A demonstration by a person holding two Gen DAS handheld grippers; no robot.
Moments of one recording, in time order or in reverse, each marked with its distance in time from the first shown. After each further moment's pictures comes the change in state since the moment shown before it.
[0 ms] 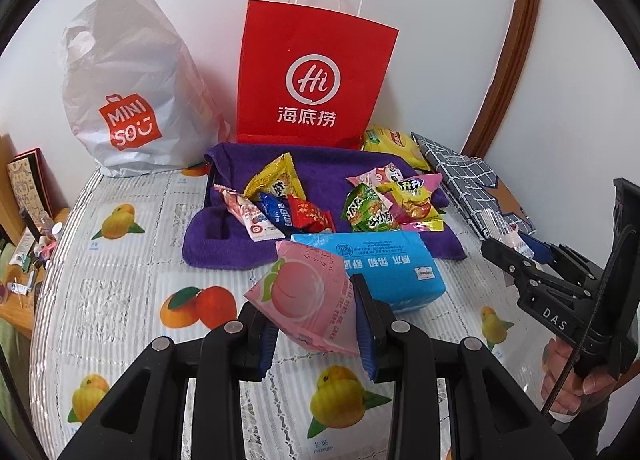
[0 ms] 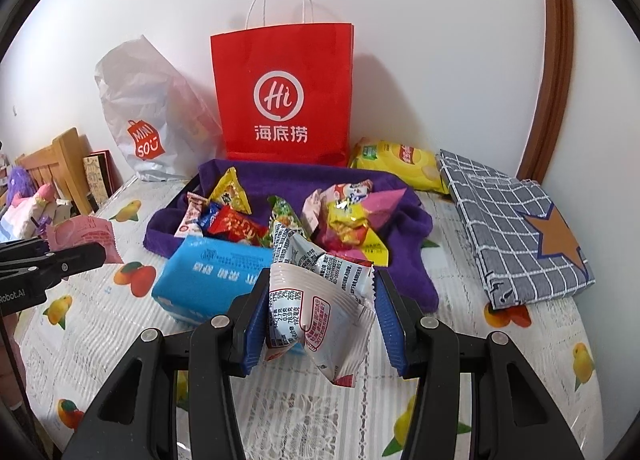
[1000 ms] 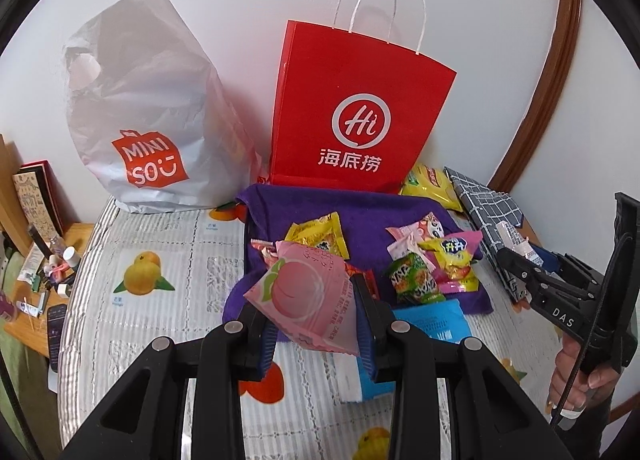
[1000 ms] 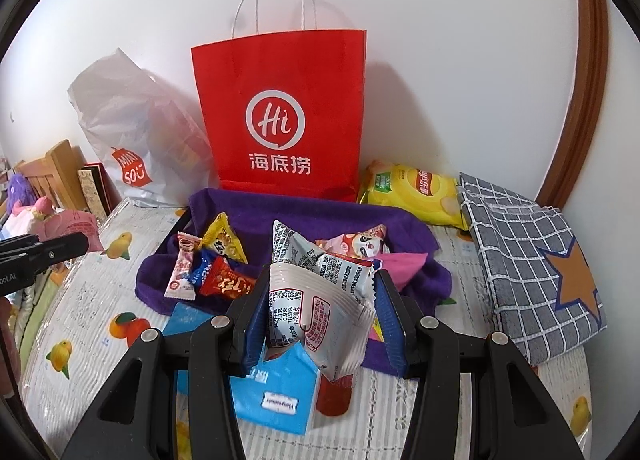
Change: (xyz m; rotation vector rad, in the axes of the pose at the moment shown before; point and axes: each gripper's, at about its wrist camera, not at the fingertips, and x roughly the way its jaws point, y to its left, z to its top) left arm 0.020 0.050 0.076 -0.054 -0.006 0.033; right arm 0.050 0.002 0.075 -0.003 0.038 0.020
